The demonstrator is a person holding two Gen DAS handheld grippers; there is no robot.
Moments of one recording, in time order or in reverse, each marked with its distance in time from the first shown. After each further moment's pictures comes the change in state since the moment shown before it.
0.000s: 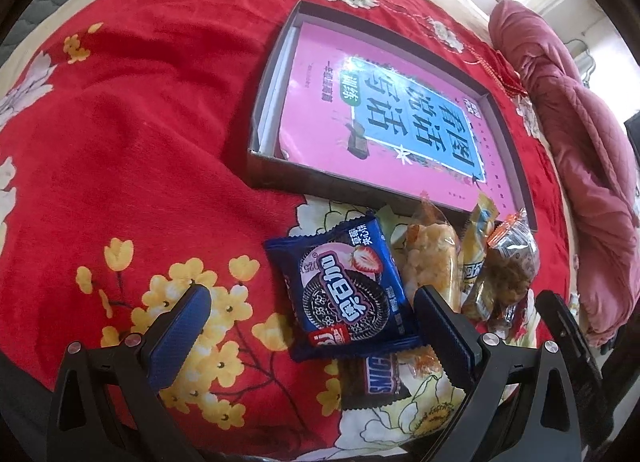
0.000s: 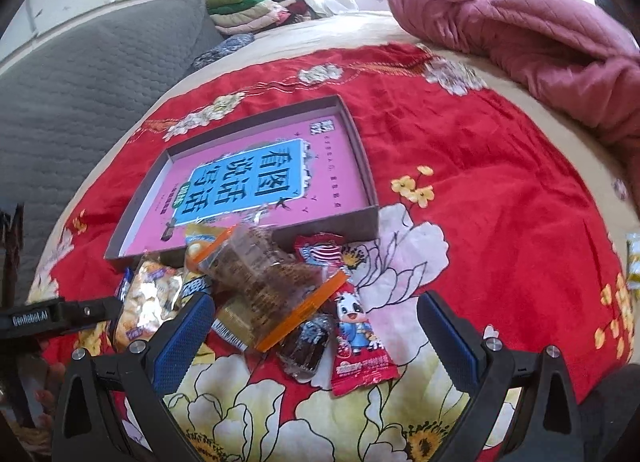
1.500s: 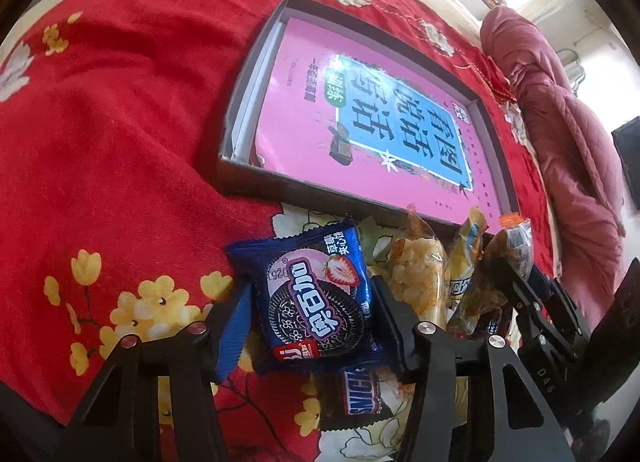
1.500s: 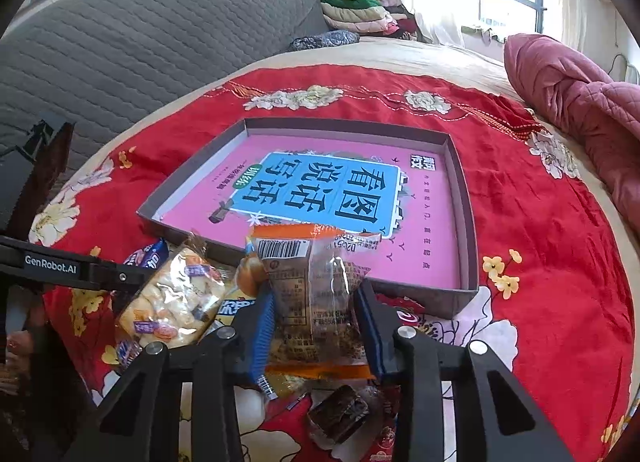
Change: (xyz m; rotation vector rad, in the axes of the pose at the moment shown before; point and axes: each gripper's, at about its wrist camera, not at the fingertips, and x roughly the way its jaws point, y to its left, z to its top) left arm 0.009 -0.002 0.007 -0.011 -0.002 -0.081; right arm 0.027 0.049 0.013 -0.391 -0.031 0.152
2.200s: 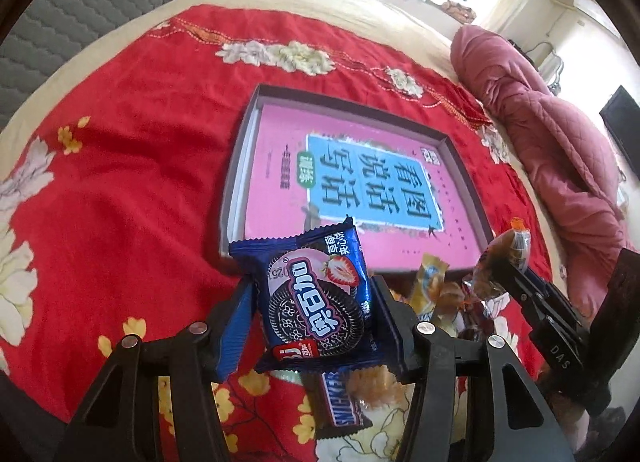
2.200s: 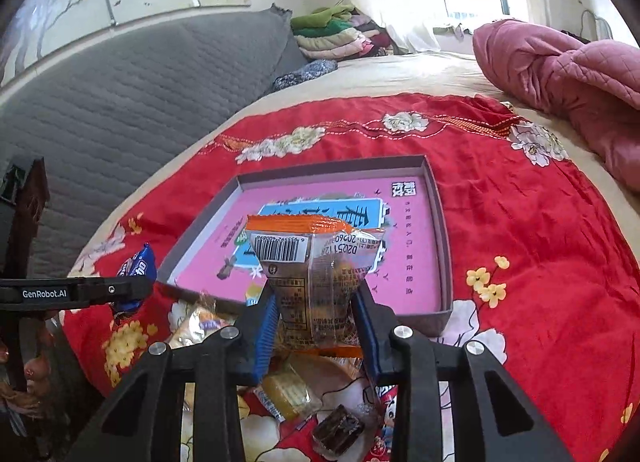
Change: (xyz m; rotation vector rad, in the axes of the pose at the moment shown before) left arm -0.052 -0.030 0.017 0.129 -0.185 0.052; right arm -0.026 -0.030 0.013 0.178 -0.122 0.059
